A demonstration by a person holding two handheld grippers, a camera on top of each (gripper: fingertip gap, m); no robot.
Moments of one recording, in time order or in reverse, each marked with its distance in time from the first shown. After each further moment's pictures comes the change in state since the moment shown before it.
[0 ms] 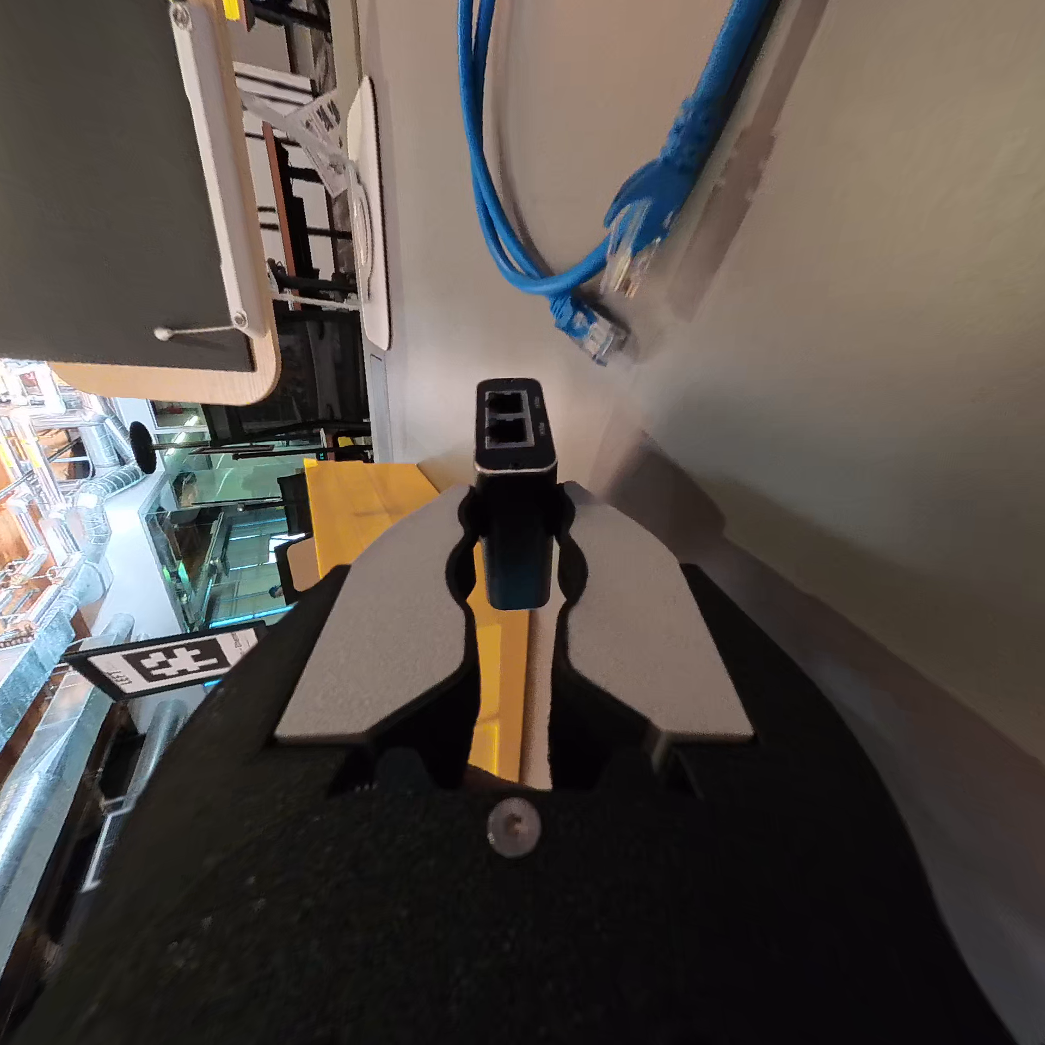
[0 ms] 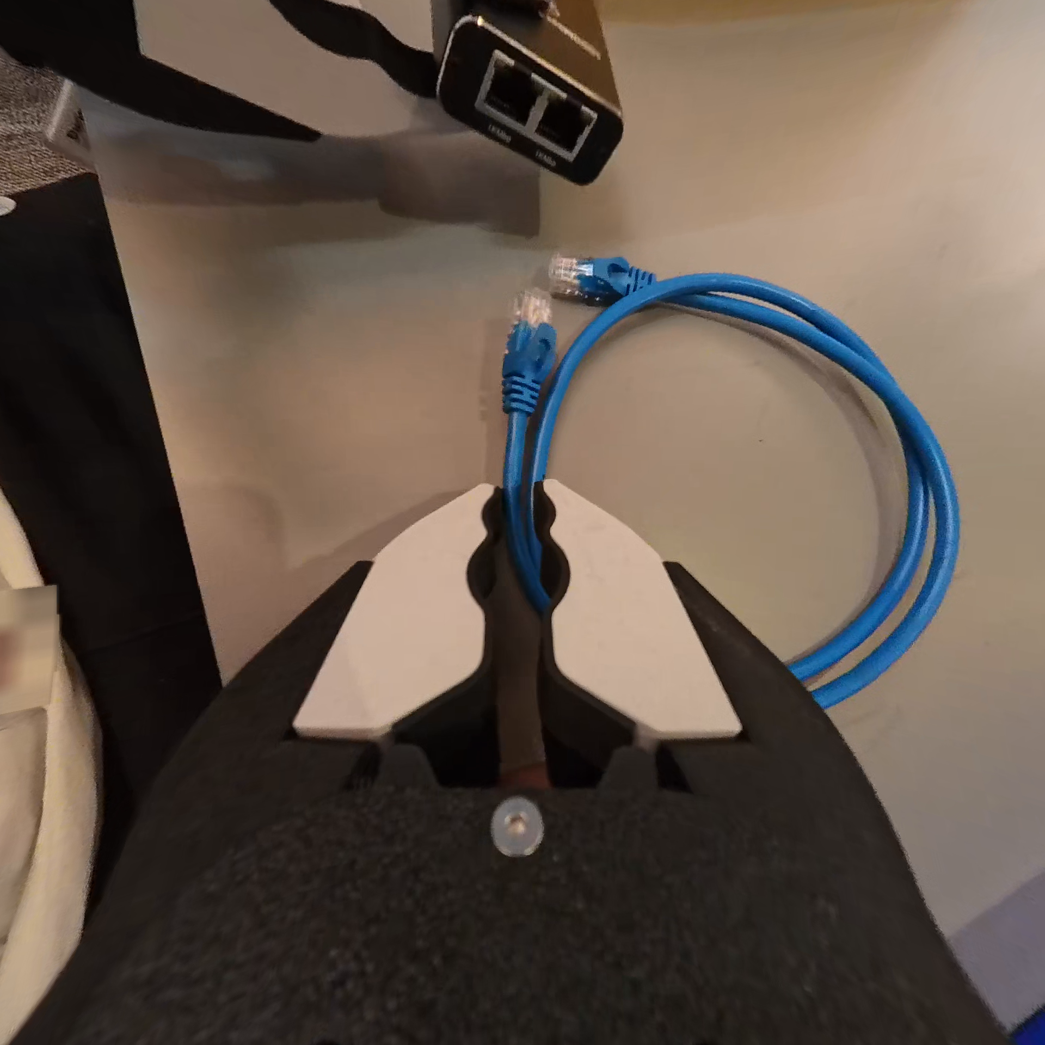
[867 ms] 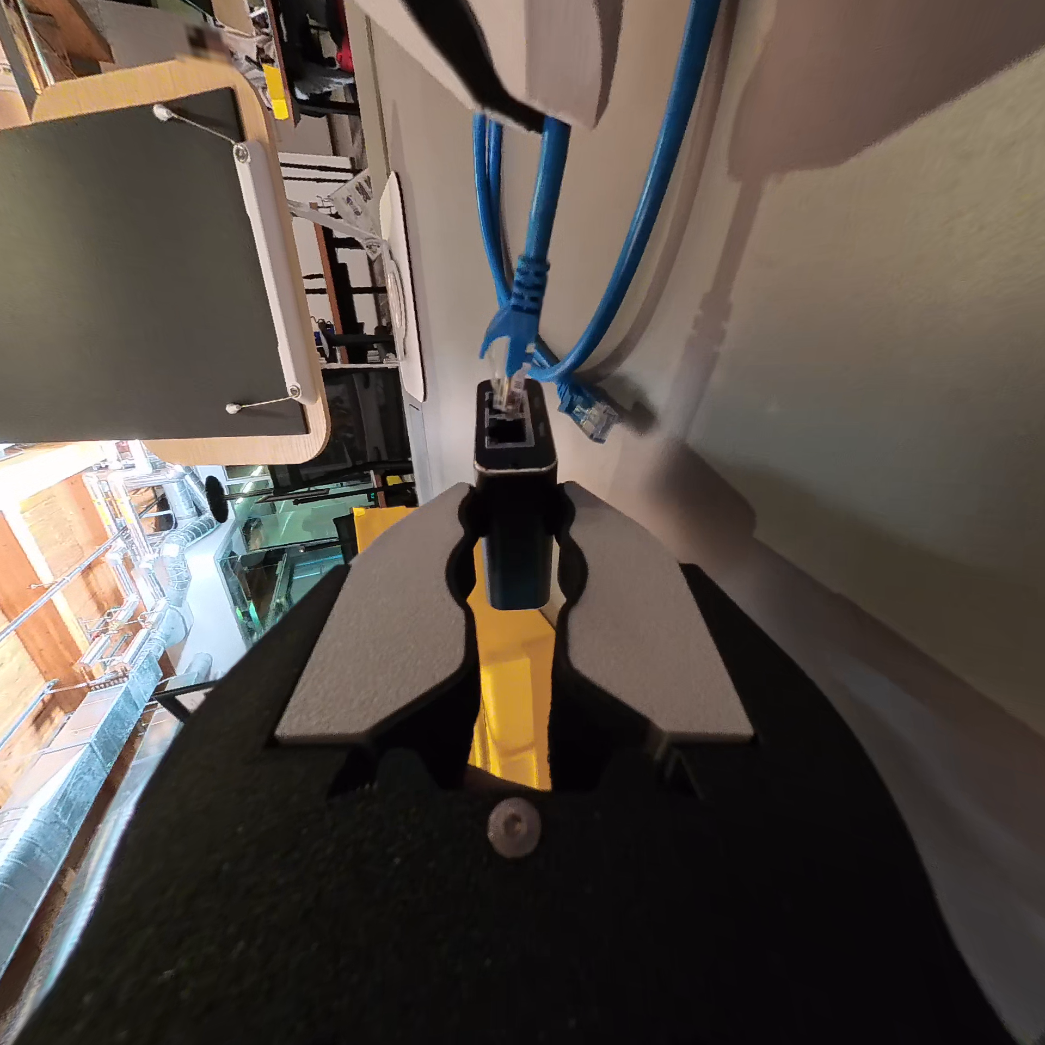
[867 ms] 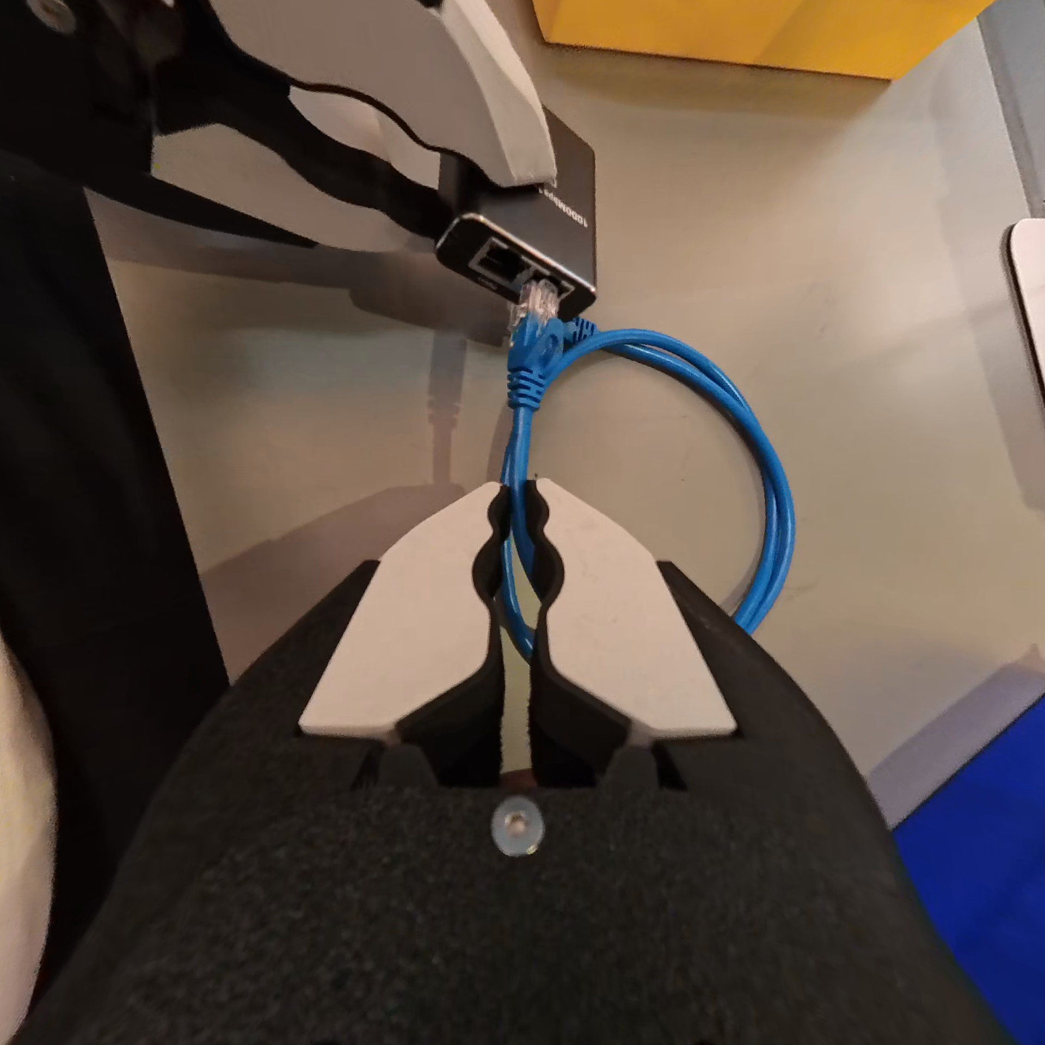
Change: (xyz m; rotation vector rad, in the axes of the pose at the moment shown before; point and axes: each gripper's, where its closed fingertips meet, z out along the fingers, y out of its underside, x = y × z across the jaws) left arm -0.001 -0.024 -0.008 0.057 -0.052 0.108; right arm 0.005 -0.024 -0.018 -0.060 0.128 -0.134
